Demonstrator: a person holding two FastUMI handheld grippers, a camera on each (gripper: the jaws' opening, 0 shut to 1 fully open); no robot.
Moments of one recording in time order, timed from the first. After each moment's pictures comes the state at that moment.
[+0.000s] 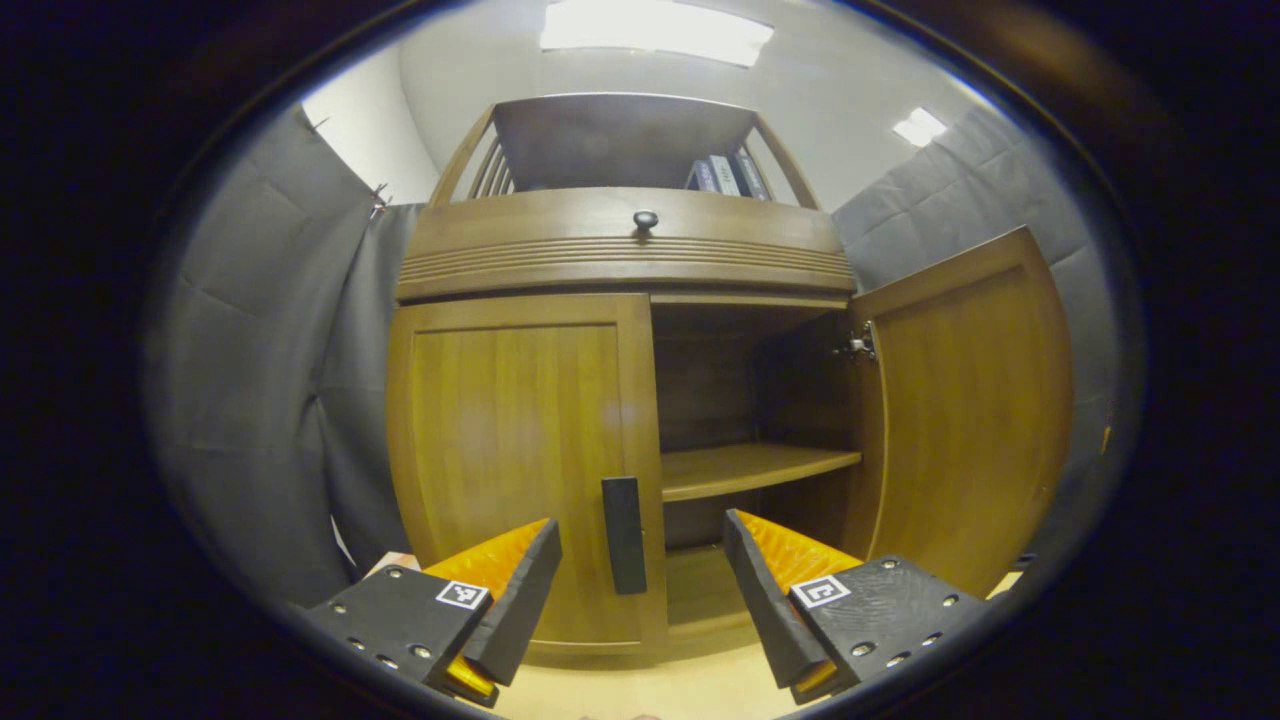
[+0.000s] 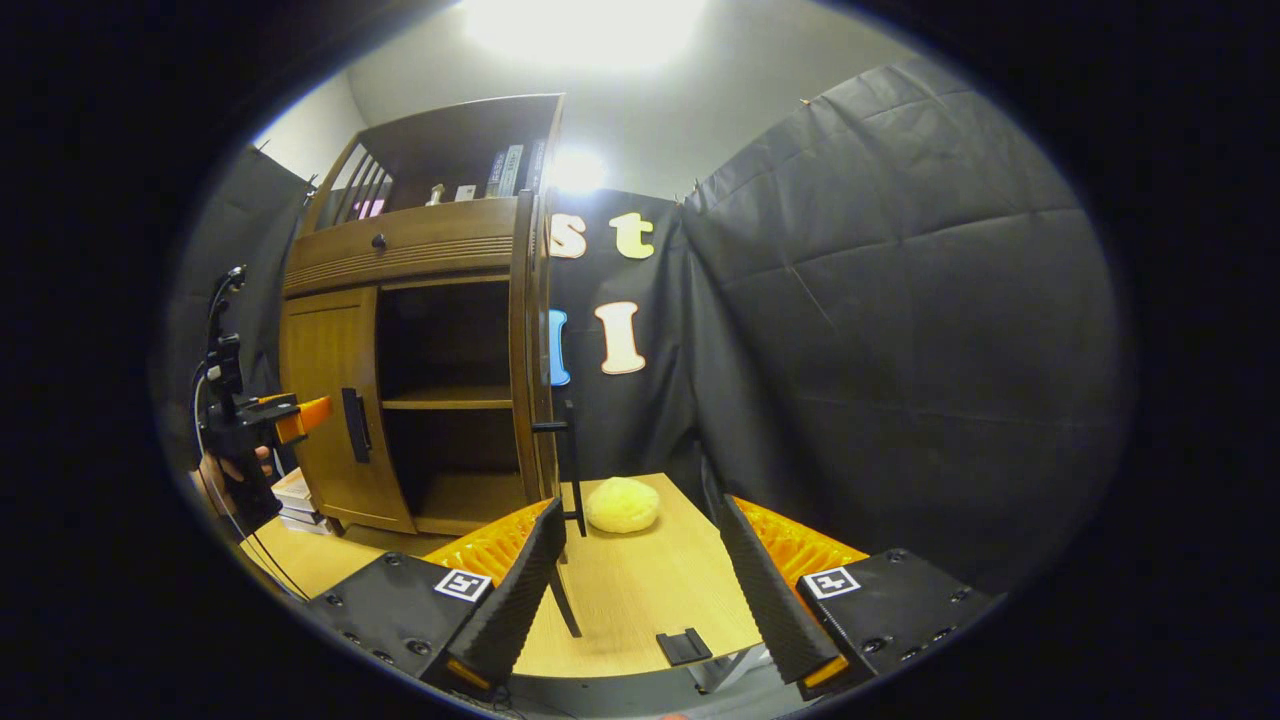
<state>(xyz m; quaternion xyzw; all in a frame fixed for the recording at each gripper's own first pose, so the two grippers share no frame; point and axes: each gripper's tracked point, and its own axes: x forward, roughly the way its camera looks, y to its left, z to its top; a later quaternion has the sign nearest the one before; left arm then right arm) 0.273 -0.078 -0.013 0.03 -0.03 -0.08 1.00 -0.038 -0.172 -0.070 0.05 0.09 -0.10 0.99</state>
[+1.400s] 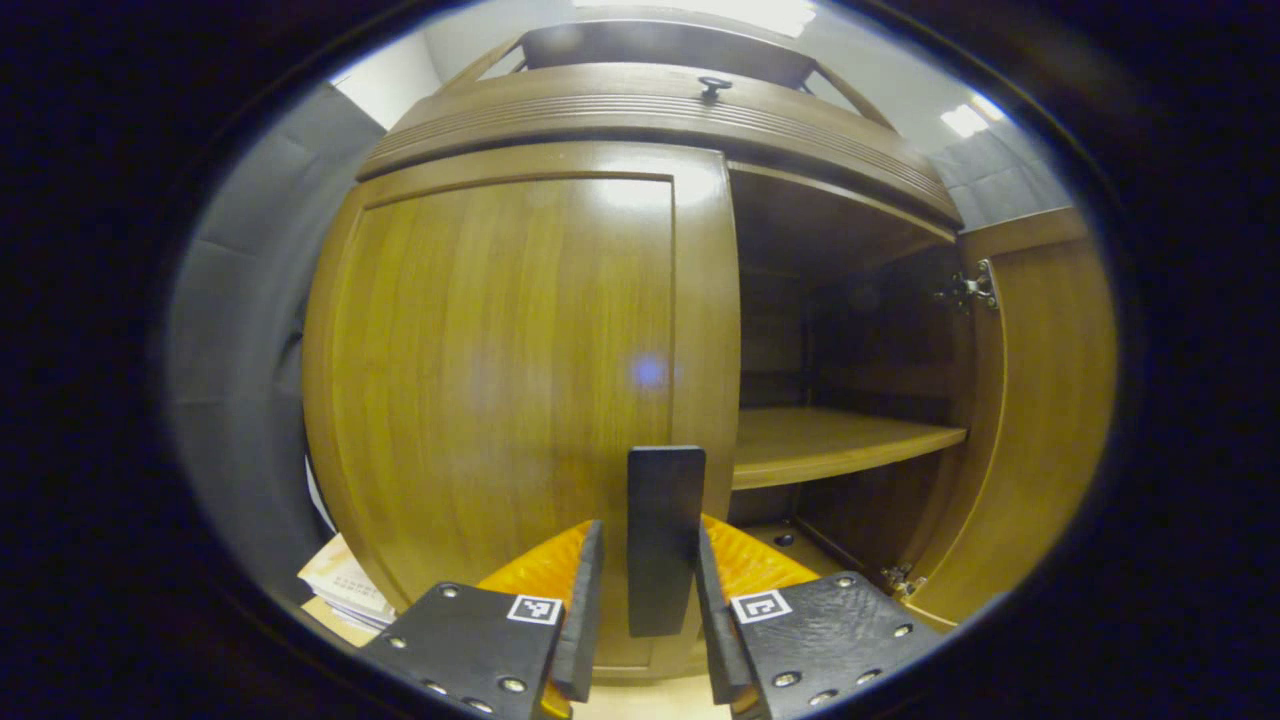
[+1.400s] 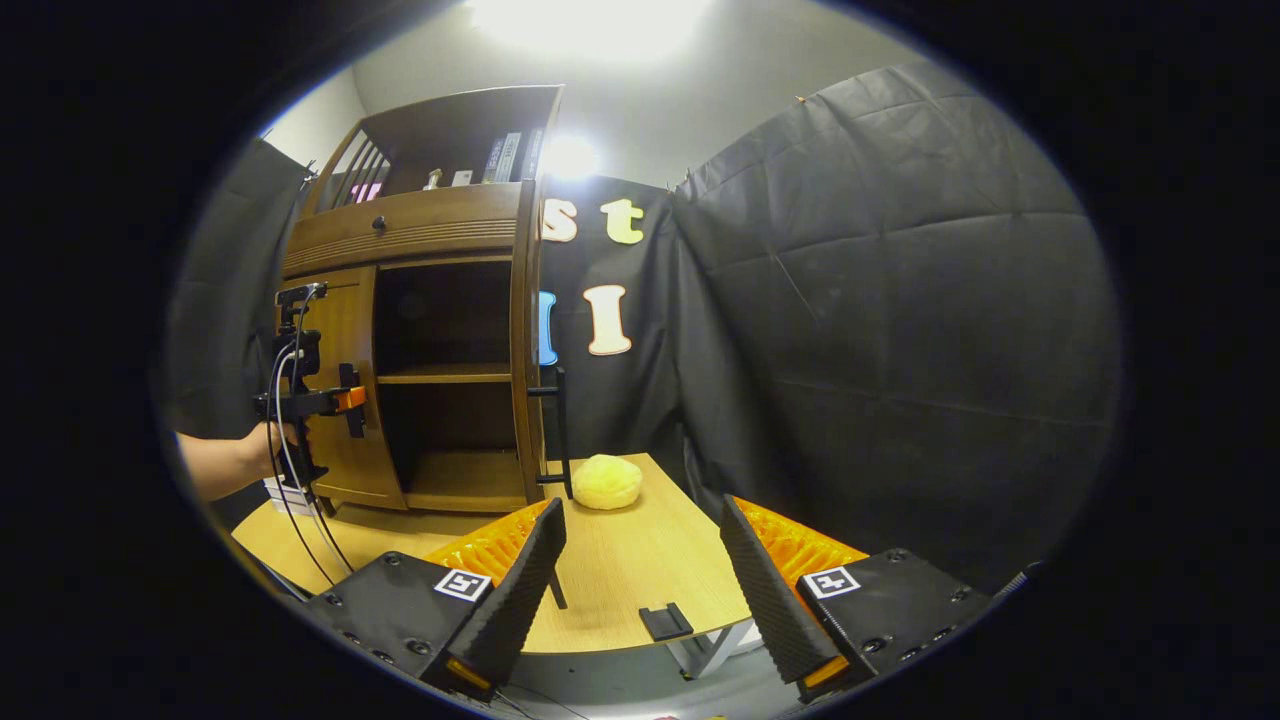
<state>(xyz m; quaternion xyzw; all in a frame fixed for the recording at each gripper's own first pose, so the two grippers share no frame) 0.345 -0.084 -0.077 -0.01 0.05 -0.07 1.00 -0.070 -0.168 -0.080 0.04 0.11 -0.11 0.99</state>
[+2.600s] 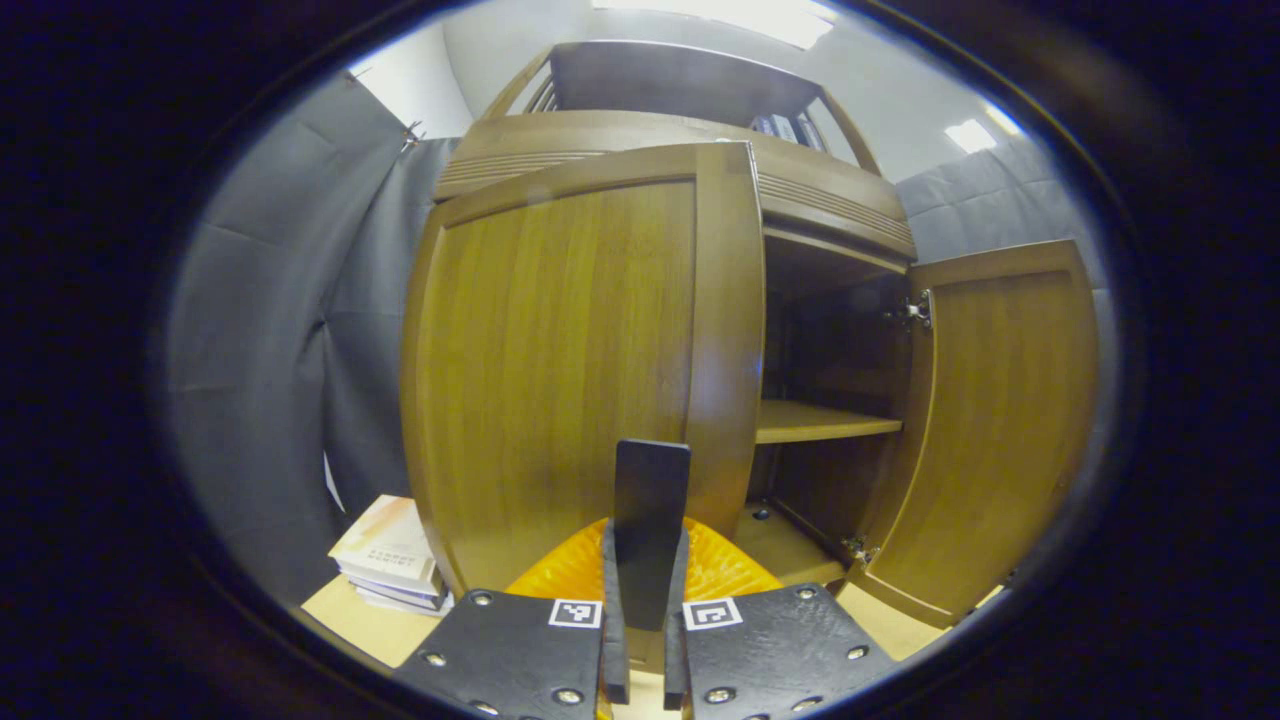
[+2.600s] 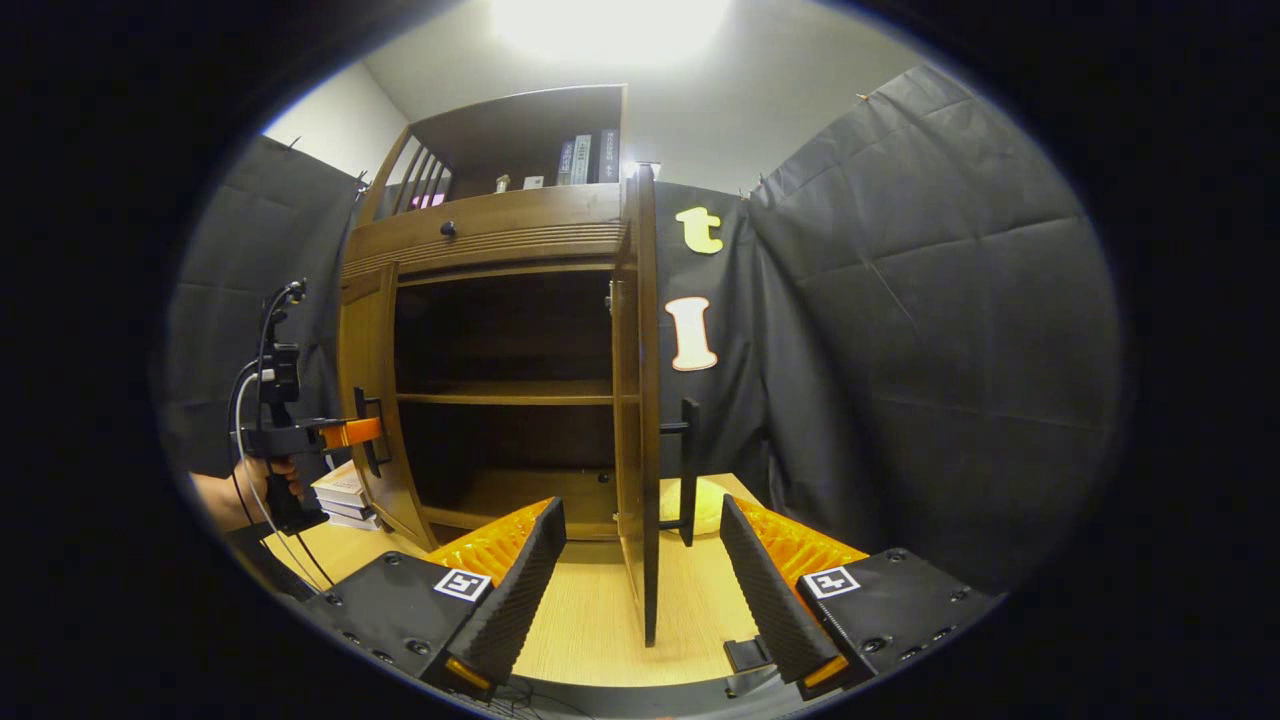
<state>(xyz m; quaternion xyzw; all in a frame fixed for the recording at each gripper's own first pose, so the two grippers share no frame) 0.227 -0.038 -0.068 -0.03 0.05 -0.07 1.00 -0.001 -0.093 -0.069 0.04 0.09 0.00 1.00</state>
